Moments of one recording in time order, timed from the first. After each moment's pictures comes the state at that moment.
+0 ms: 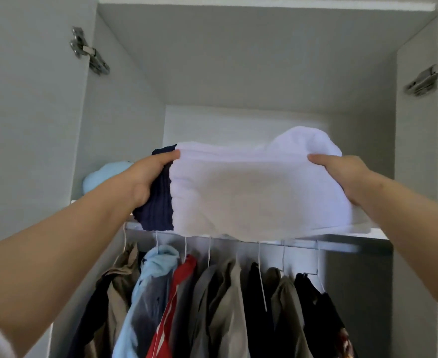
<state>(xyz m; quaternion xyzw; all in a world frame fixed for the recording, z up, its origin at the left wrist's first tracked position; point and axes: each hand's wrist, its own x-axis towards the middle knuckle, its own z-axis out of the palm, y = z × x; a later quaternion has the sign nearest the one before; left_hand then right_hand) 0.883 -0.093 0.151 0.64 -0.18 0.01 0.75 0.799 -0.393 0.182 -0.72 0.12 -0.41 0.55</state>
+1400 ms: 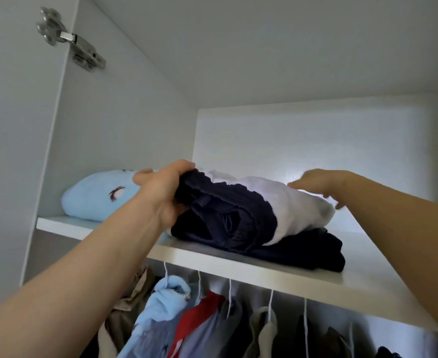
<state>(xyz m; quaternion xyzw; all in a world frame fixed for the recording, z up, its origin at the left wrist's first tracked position) 0.999 -0.192 0.161 0.49 -0.05 0.17 0.85 1.047 -0.443 0.220 -0.97 0.05 -0.14 0.18</state>
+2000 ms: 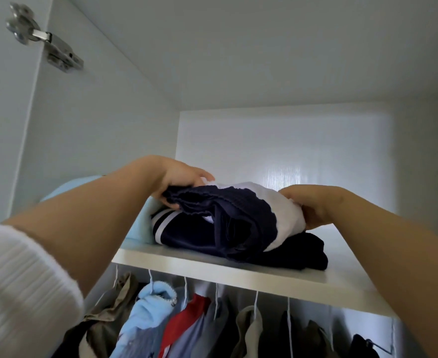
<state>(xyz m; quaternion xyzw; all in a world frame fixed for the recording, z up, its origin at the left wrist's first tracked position) 1.033 -0.190 0.211 0.90 -0.13 -0.03 0.41 1.030 -0.446 0.194 -0.86 0.05 -0.03 0.50</state>
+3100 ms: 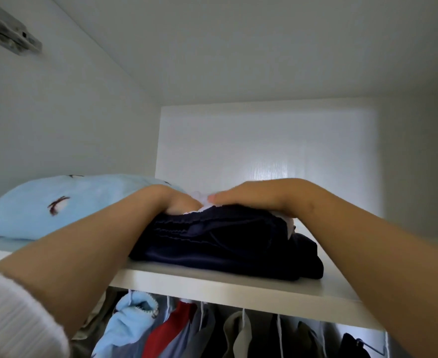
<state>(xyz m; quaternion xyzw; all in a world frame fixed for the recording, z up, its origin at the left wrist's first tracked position) 1.066 -0.229 0.185 0.97 -0.25 -0.03 0.07 1.018 -0.390 0.197 -0.96 -0.22 -0.01 0.18</state>
